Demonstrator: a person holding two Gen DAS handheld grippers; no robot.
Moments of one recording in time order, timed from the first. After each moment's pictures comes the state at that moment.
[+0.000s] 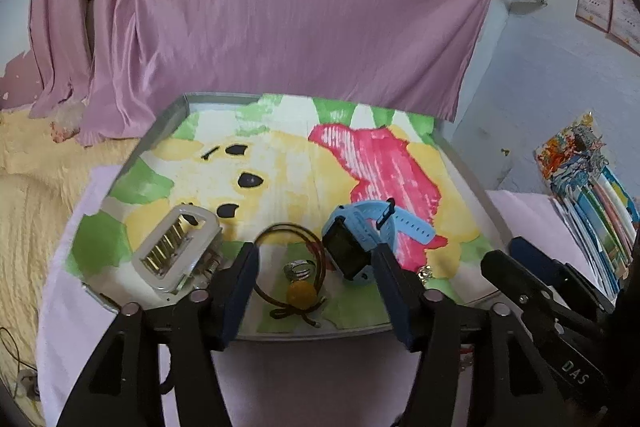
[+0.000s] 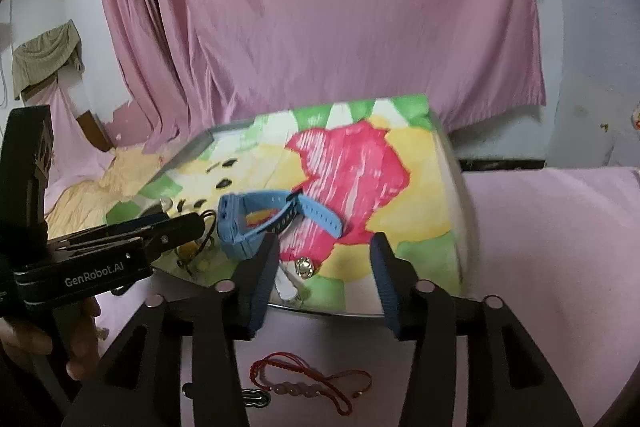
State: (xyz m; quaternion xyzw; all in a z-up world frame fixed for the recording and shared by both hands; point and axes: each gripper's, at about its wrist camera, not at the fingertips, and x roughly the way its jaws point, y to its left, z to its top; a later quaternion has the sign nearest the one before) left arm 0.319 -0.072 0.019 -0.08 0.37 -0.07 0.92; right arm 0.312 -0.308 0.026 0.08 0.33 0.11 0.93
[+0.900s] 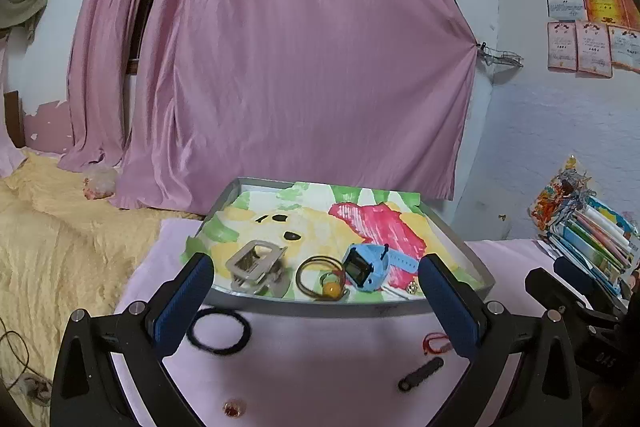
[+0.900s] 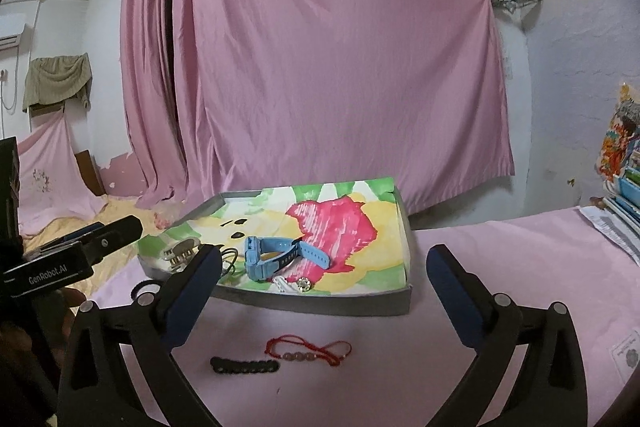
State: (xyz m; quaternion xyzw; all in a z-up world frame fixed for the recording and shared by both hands) left arm 0.205 -0.038 0.048 -0.08 0.19 -0.04 0.98; right arm 0.213 -0.324 0.063 0.06 0.18 0.08 0.98
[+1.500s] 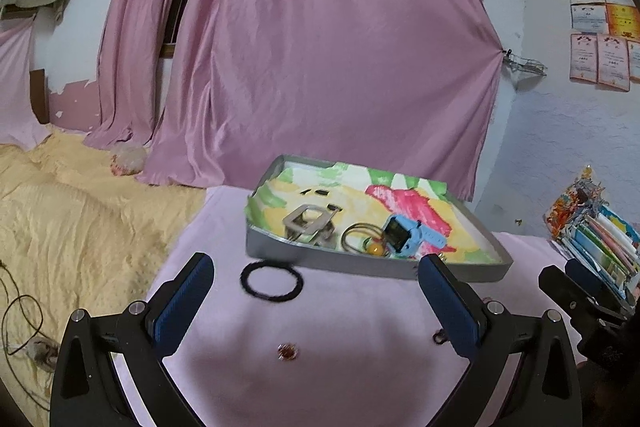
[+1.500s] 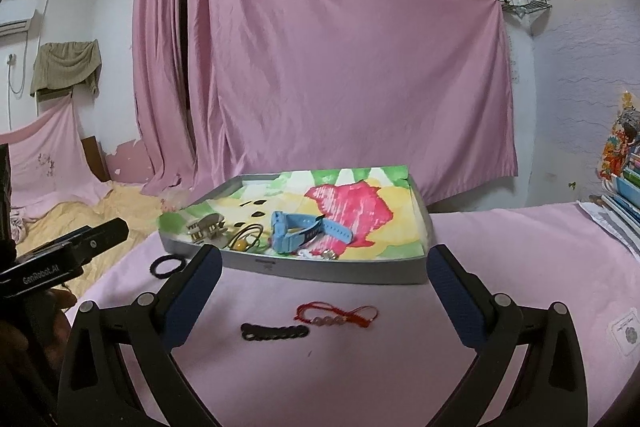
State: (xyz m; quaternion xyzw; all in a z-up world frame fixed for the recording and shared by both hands) left arm 0.166 -0.004 0.026 -0.11 0.21 0.00 0.97; right arm 0.183 -0.306 0.057 0.05 0.19 0.09 0.98
